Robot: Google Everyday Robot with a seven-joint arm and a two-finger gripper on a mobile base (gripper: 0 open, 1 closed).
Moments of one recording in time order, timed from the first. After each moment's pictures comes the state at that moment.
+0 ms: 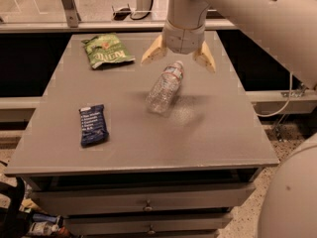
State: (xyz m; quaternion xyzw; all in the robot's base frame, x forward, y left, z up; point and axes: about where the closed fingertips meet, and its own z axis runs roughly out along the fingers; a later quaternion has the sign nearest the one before) arm 0.614 -0.072 0.892 0.08 0.99 0.04 0.09
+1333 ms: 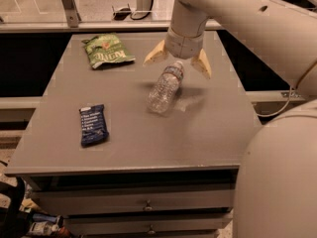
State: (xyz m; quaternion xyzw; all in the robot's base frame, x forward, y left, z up) arm 0.647 -0.073 0.858 0.12 0.99 0.06 0.08
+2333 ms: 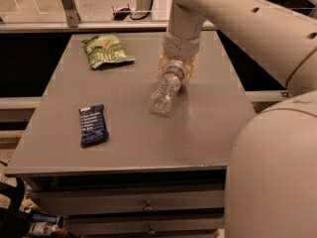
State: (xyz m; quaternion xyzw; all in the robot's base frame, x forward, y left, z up) arm 0.649 -0.068 0.848 0.11 0.99 0.07 0.06
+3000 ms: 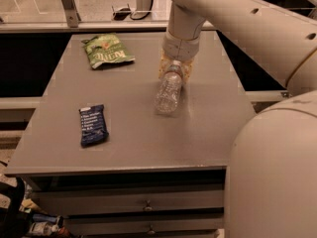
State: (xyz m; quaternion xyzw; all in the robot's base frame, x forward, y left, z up) arm 0.652 -0.067 0.846 0.11 0.99 0.07 0.06
